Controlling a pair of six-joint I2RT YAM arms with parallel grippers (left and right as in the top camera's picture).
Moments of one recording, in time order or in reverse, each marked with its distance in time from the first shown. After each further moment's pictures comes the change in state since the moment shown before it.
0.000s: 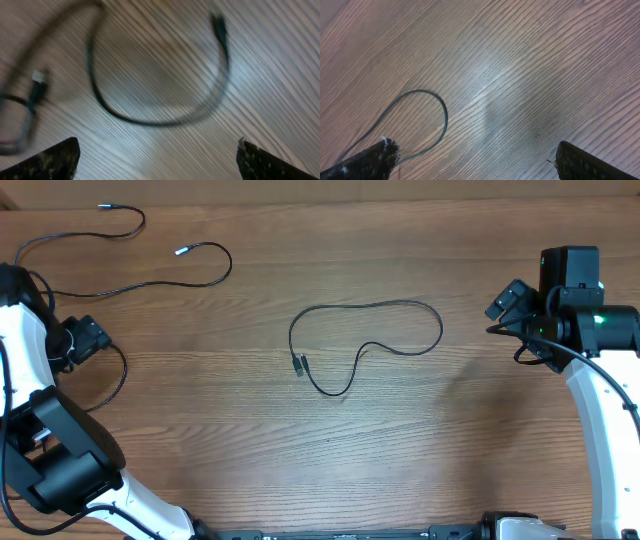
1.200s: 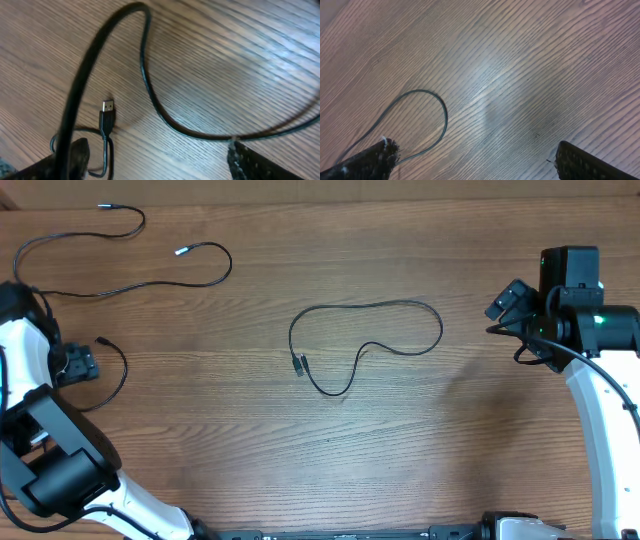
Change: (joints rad) left arm 0.042 0.000 -0.124 0.128 -0.188 0.392; right arm 0.000 0.000 0.000 -0.001 0.000 0.000
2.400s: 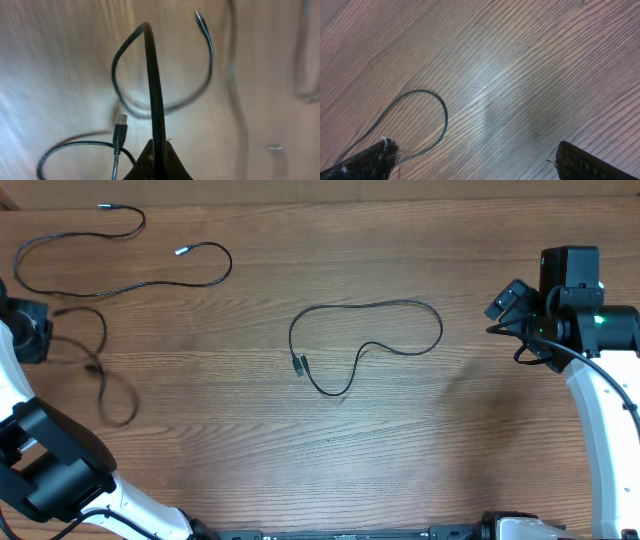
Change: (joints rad) left arm 0.051 0.000 0.245 -0.021 0.380 -1.022; right arm 0.000 0.000 0.000 0.000 0.000 0.000
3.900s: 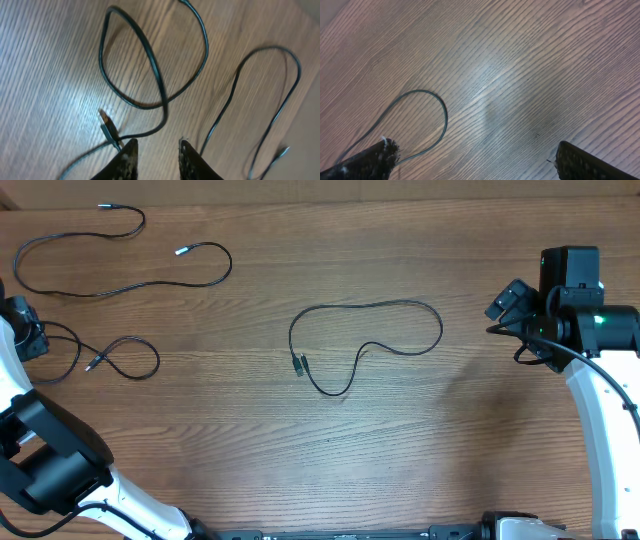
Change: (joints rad) left arm -0.002 0.041 0.012 0.058 -0.146 -0.508; right arm 0.000 0.000 0.000 0.000 0.000 0.000
